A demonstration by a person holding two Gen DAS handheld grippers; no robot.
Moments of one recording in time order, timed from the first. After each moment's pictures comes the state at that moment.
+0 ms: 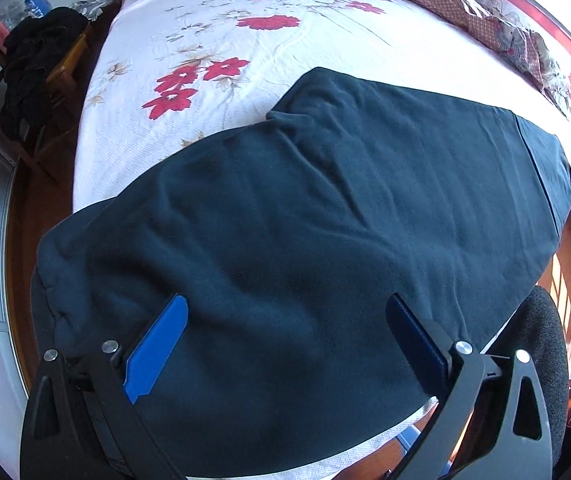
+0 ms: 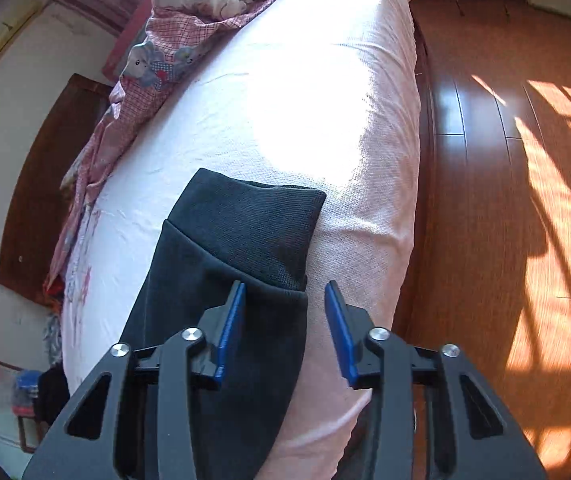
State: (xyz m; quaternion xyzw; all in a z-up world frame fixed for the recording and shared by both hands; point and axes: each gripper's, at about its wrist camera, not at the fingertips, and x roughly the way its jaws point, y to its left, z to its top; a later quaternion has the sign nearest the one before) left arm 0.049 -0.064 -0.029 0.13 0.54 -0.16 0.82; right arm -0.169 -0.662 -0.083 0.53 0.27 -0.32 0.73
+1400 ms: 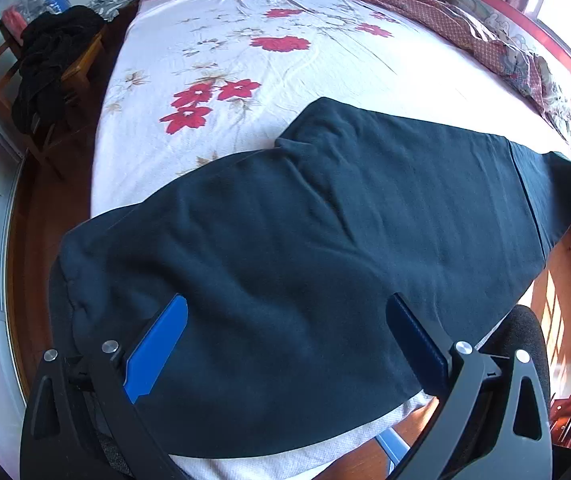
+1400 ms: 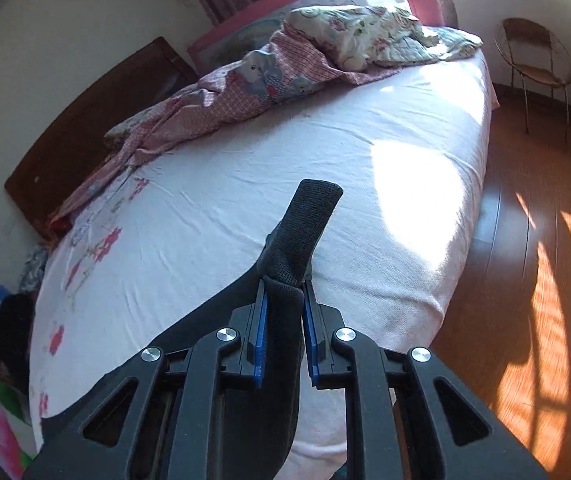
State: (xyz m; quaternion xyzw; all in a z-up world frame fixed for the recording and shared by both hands) left arm 0.042 -0.050 -0.003 0.09 0.52 -0.14 0.84; right arm -0.113 -0.594 0.032 0.29 0.27 -0.29 0.87
